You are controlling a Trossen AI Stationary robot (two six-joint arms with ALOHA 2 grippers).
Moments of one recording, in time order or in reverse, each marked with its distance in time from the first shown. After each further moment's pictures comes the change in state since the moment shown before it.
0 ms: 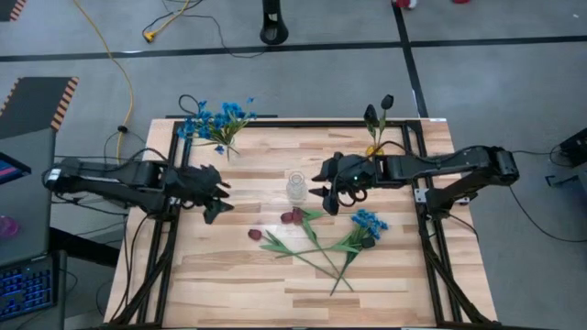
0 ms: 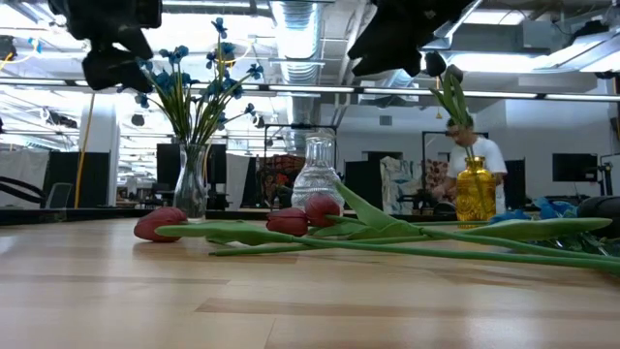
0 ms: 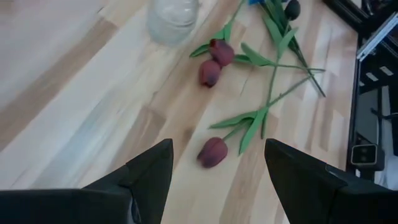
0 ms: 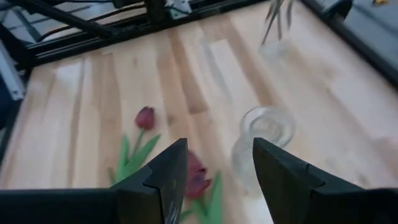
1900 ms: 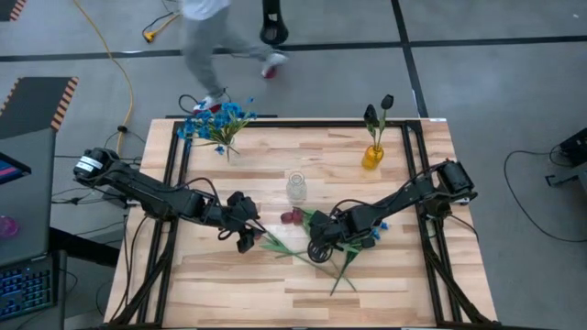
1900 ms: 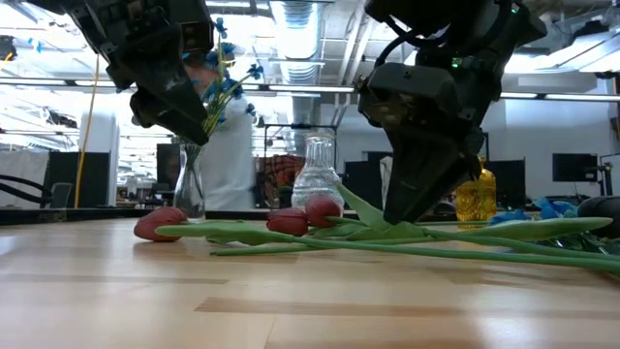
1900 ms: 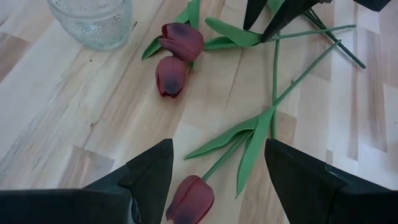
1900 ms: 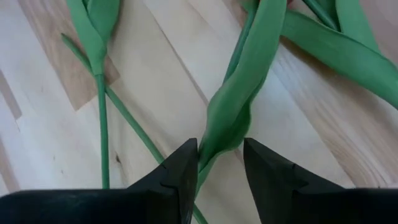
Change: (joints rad) left arm -0.232 0.506 -0.026 0.459 -0.197 0.064; right arm 0.294 0.459 -0.001 -0.056 0.031 0.610
